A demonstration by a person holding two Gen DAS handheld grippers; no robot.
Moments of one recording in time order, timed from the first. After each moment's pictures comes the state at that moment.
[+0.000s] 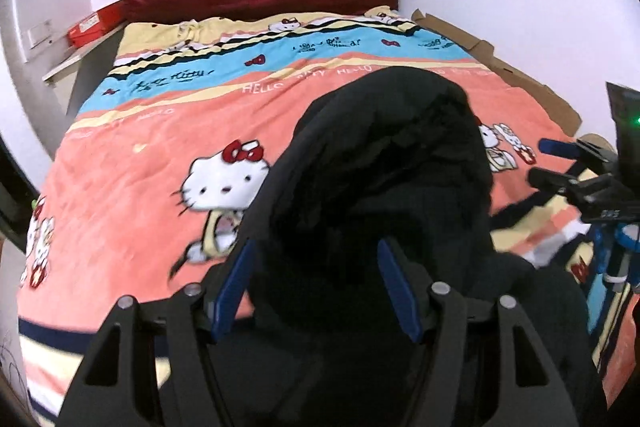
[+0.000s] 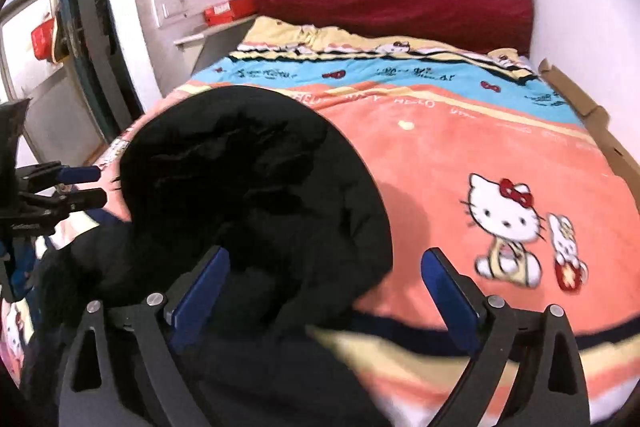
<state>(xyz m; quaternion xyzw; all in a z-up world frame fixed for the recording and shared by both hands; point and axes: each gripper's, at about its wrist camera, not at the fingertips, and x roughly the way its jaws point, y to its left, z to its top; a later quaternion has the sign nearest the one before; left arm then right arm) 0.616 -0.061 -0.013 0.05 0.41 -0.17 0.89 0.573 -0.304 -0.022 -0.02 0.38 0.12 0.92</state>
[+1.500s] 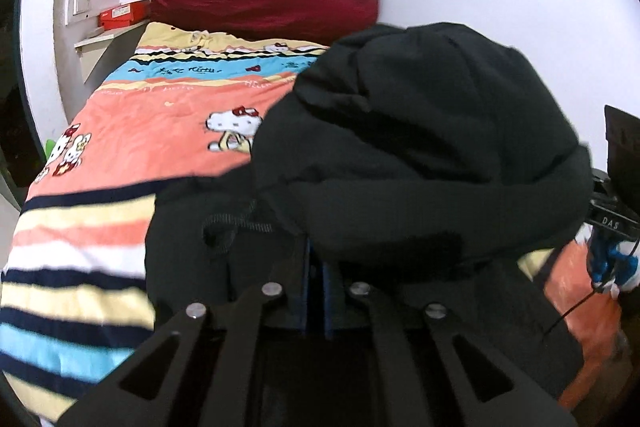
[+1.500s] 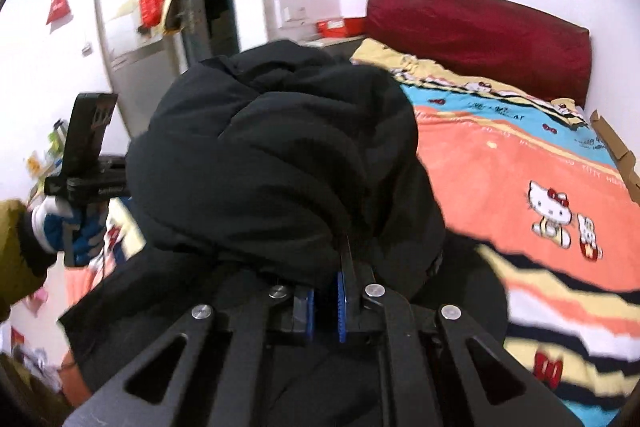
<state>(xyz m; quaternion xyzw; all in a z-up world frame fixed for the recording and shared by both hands) 0.323 0.045 0.016 -0.03 0.36 -0.22 0.91 0.284 -0.221 0.036 -0.06 0.33 0.26 0.90</state>
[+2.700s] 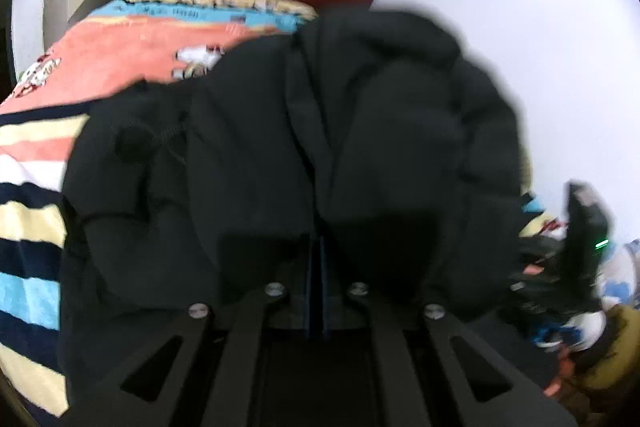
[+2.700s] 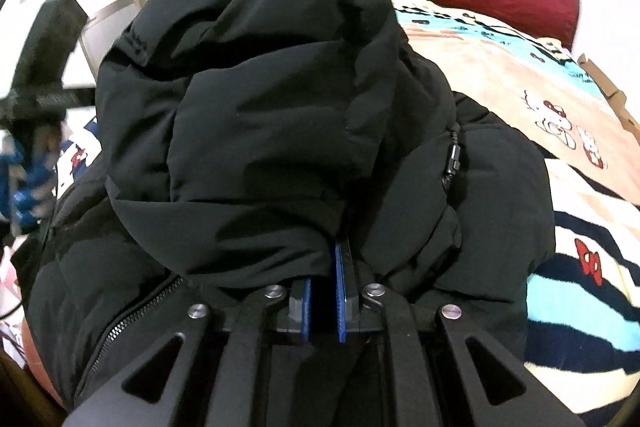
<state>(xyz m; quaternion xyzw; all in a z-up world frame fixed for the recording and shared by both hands) 0.332 0.010 -0.055 -0.09 0.43 -0.24 0.87 0.255 -0.225 -0.081 -0.07 0.42 0.21 0.88</state>
